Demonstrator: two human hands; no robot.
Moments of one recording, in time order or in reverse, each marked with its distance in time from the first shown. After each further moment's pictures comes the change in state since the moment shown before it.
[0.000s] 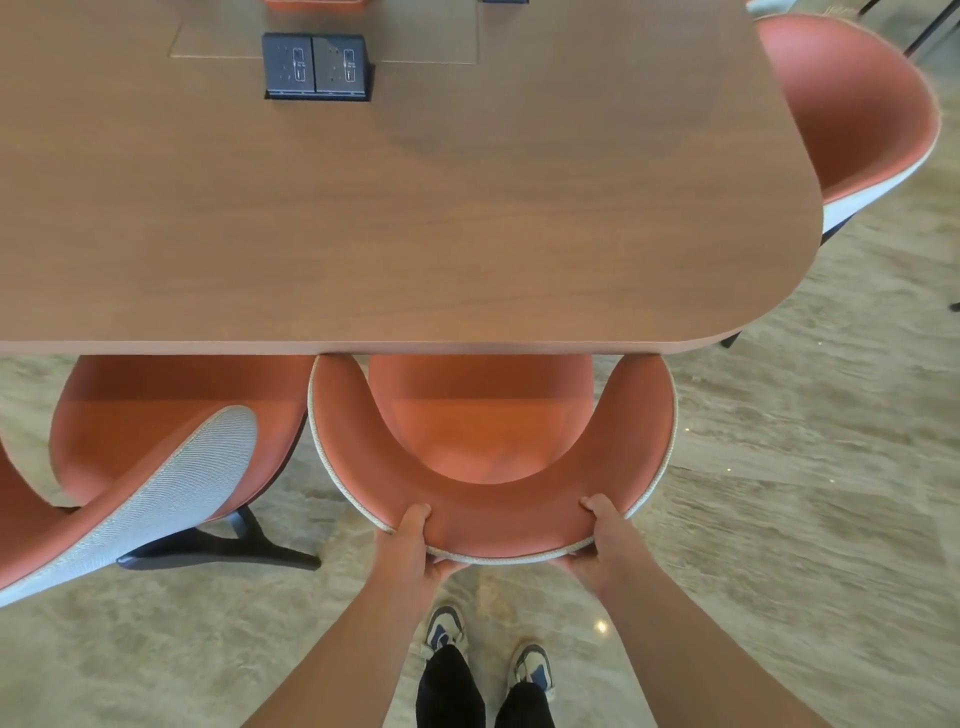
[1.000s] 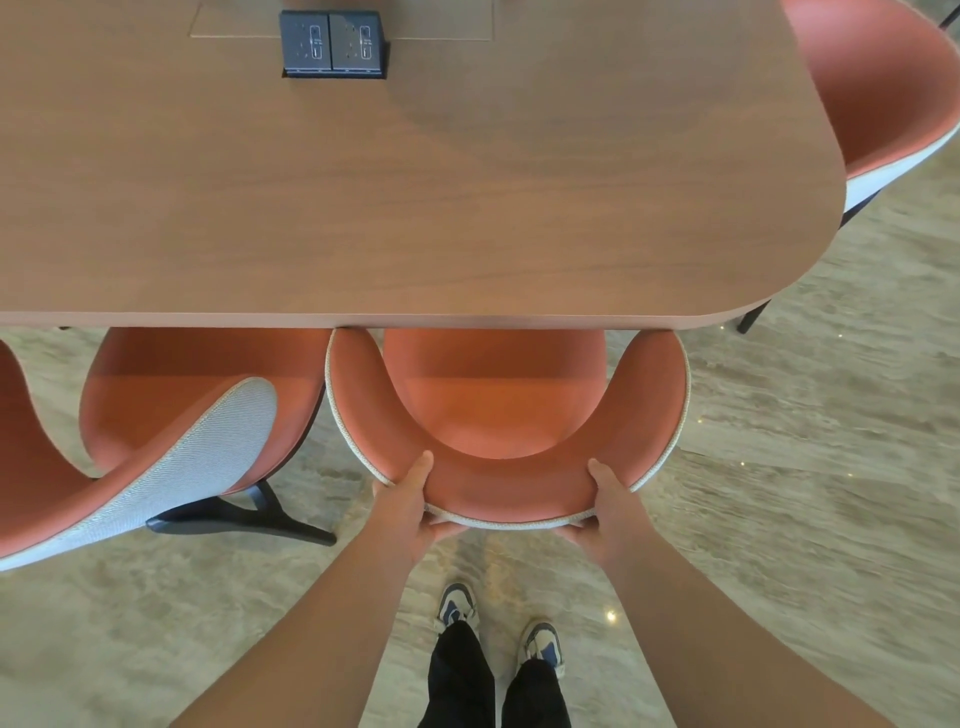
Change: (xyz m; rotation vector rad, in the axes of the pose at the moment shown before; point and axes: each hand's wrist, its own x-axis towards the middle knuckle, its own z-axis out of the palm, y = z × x) left_hand -0.010 0.027 -0.005 0.090 0.001 -0.004; right_hand -0.006 0.011 0.004 -0.071 -0.023 -0.061
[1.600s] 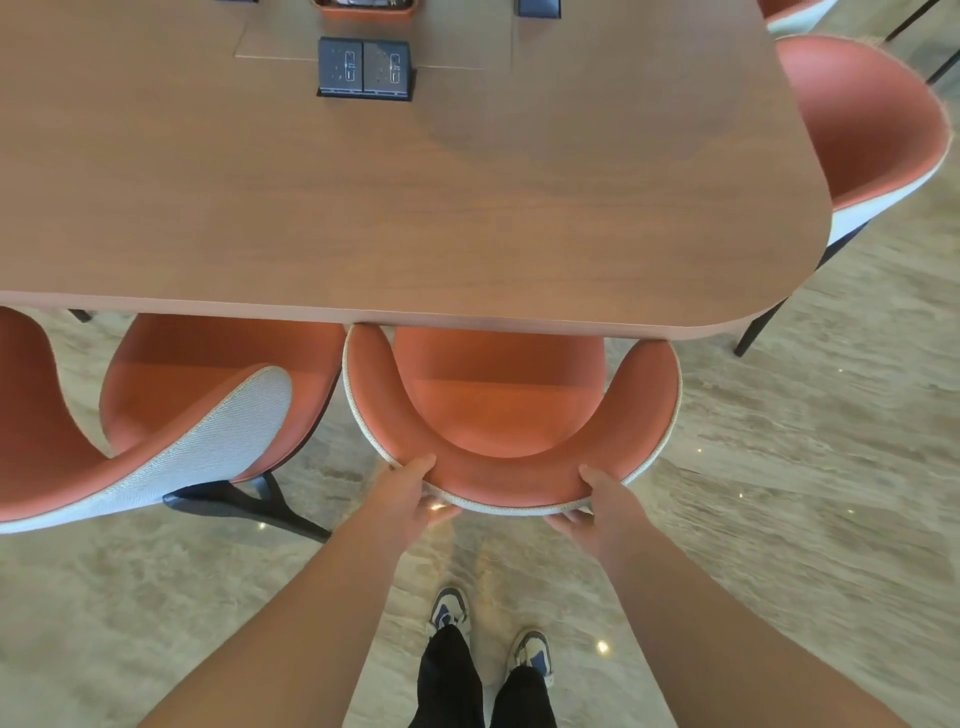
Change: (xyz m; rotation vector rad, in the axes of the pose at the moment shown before) left_hand -0.025 0.006 -0.011 0.089 -0.103 0.048; right_hand -0.022 -0.001 -0.003 -0.050 -0.016 0.015
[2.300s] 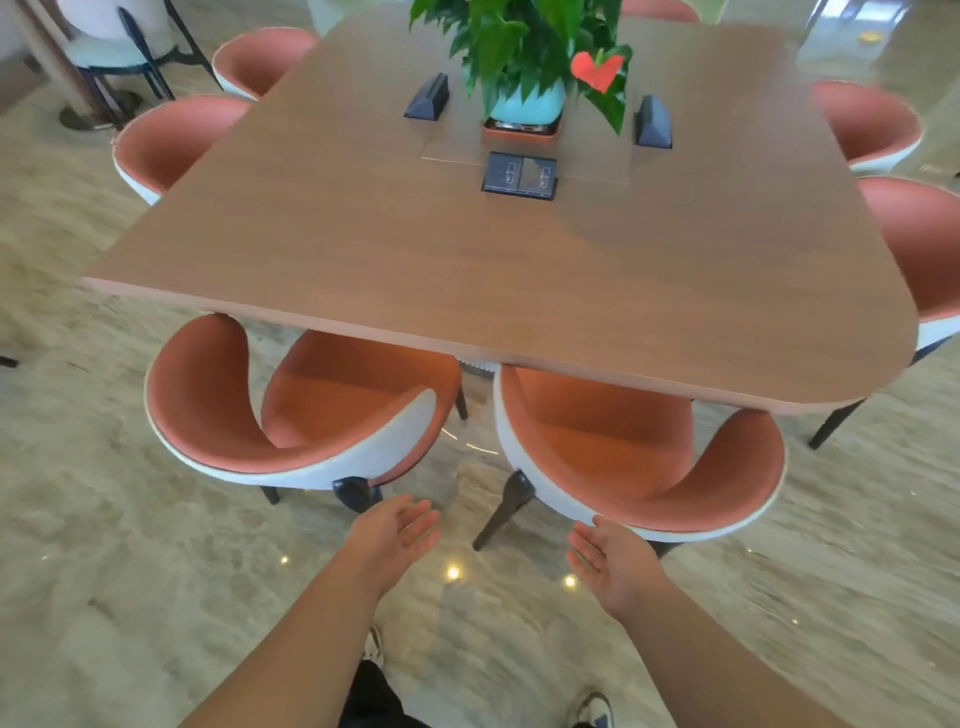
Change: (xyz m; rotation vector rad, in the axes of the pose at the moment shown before) left_hand -0.115 0.062 -0.211 -0.226 0.070 0.118; right_hand -0.146 0.126 0.087 -0.222 -0.138 -0.102
